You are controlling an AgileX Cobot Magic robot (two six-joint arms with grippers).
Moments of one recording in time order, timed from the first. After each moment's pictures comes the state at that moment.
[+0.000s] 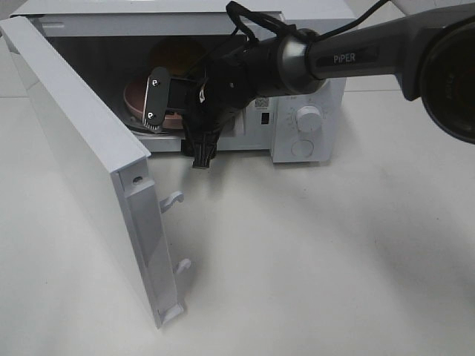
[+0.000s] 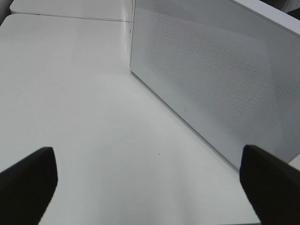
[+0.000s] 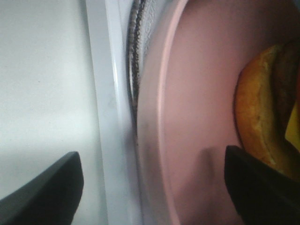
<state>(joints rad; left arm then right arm) -0.03 0.00 -0.51 -0.13 1.07 -0.01 0.65 2.37 -1.77 -0.18 0.23 -0.87</state>
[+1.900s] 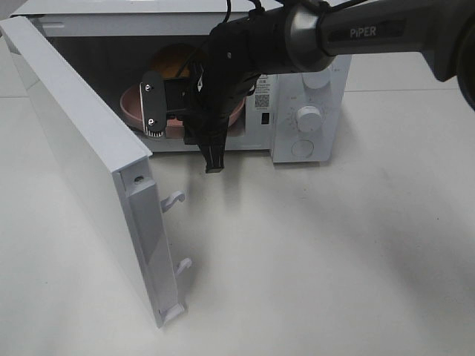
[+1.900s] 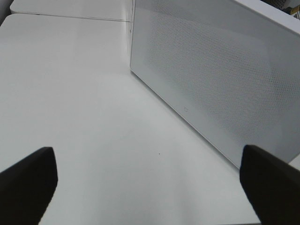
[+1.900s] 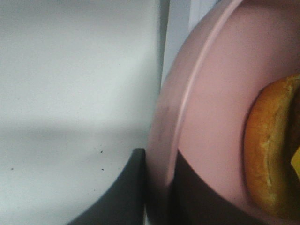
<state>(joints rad) -0.03 0.00 -0.51 -0.13 1.07 -0.01 0.66 2.27 -1.74 -0.03 0.46 -1.19</state>
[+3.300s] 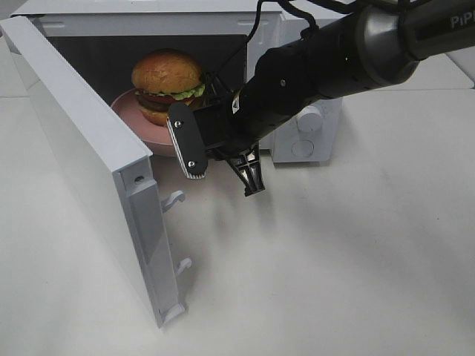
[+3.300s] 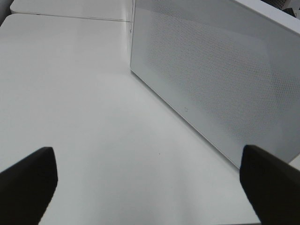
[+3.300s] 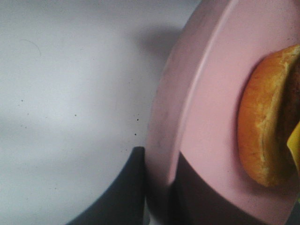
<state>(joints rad) -0.03 0.00 -0.51 -0.13 1.07 -0.01 0.66 2.03 -1.31 -0.05 0.18 -1.39</state>
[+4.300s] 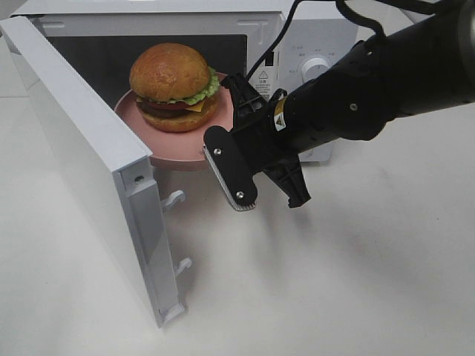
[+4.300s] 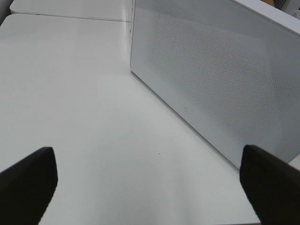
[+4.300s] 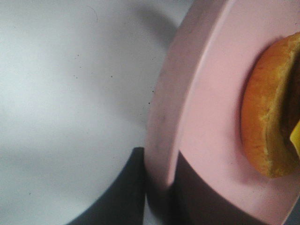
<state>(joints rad) -0.03 0.00 -0.51 -0.13 1.07 -0.01 0.66 1.81 -1.02 -0.24 0.05 -1.38</state>
